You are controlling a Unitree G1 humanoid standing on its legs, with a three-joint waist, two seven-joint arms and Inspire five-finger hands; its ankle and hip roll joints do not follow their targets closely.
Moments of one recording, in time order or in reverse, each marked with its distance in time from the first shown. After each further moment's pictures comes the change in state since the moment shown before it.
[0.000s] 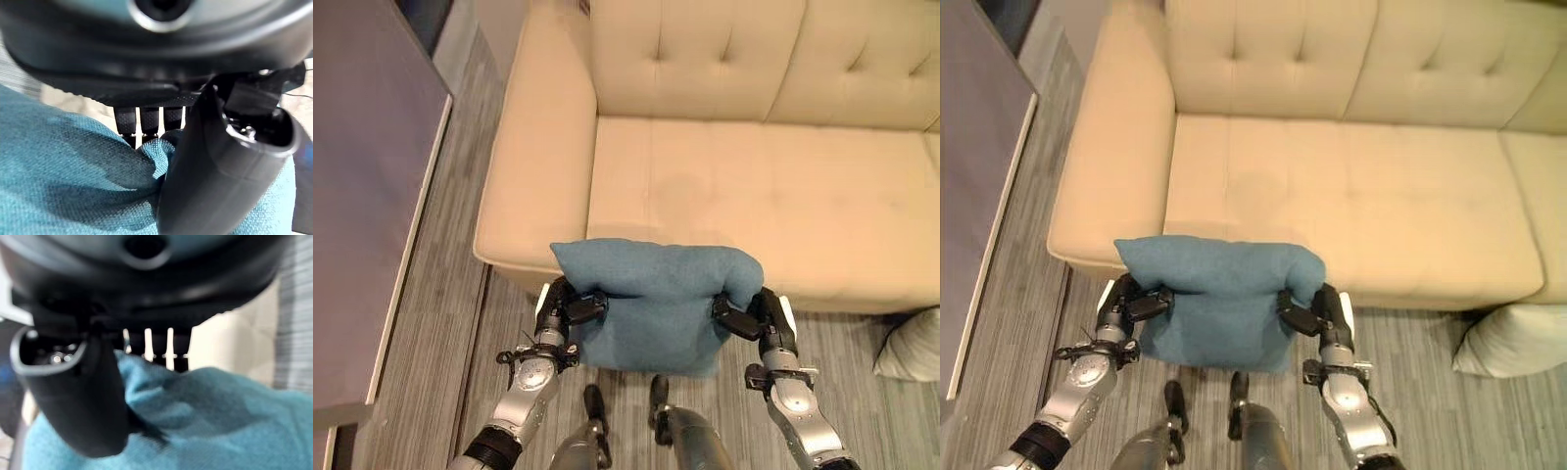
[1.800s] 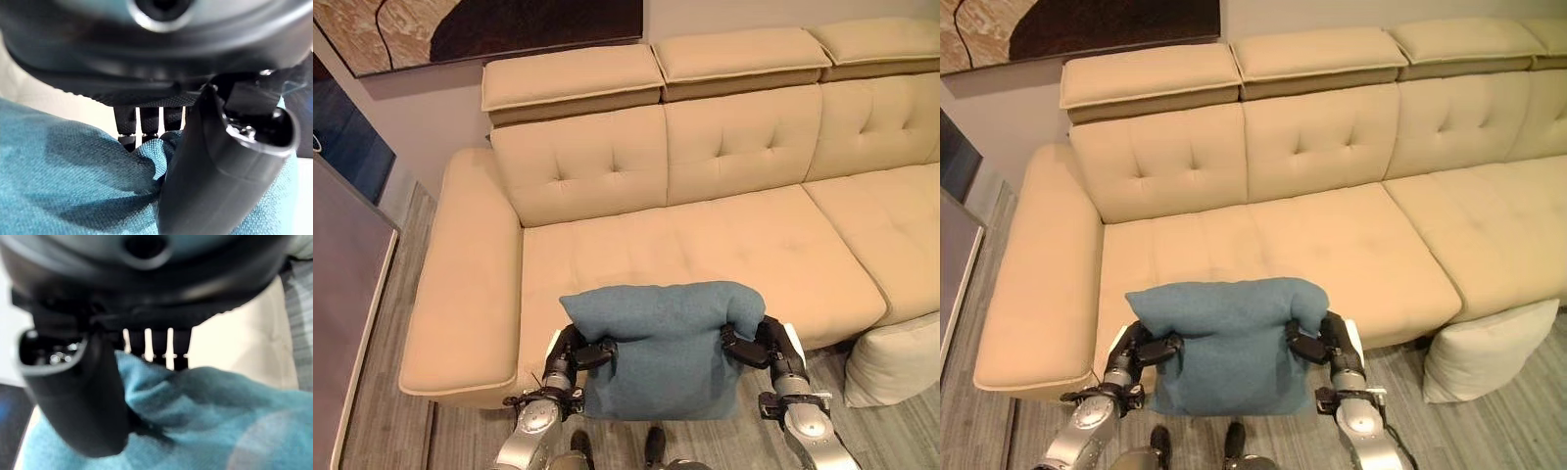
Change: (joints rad) left arm 0.175 -0.075 0.015 0.016 0.042 0.070 -0.064; right arm 0.092 -0.010 -0.035 0.006 -0.071 0.086 0.048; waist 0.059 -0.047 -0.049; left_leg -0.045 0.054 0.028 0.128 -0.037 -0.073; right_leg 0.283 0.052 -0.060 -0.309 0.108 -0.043
